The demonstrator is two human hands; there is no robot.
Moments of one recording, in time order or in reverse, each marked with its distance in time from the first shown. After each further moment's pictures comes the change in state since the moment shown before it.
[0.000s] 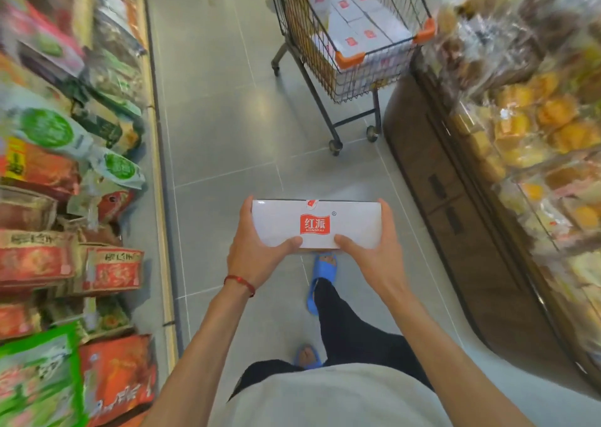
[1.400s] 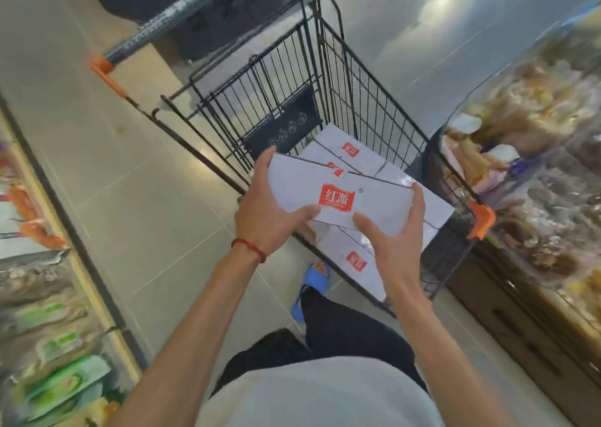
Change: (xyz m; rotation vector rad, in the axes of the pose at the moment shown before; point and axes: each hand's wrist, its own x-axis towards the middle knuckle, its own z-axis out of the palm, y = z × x) left_hand 0.847 0.394 -0.026 0.211 -0.329 0.387; right_hand 0.743 -0.318 0.126 0.291 0.600 0.125
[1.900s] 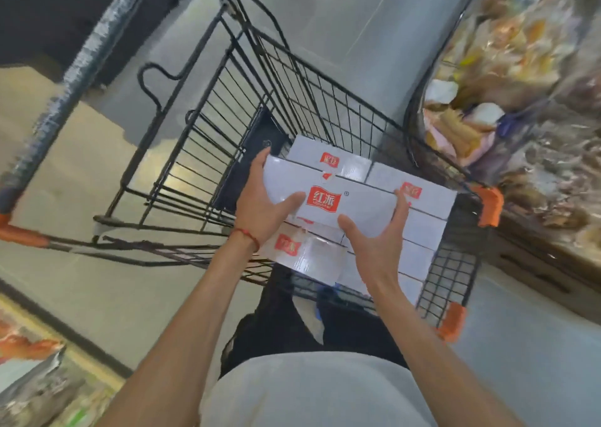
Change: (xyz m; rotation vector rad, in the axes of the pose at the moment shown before) left_hand 0.209 -0.019 0.030 0.005 -0.394 0.016; right_hand 0.106 0.006 0.100 -0.057 0.332 0.237
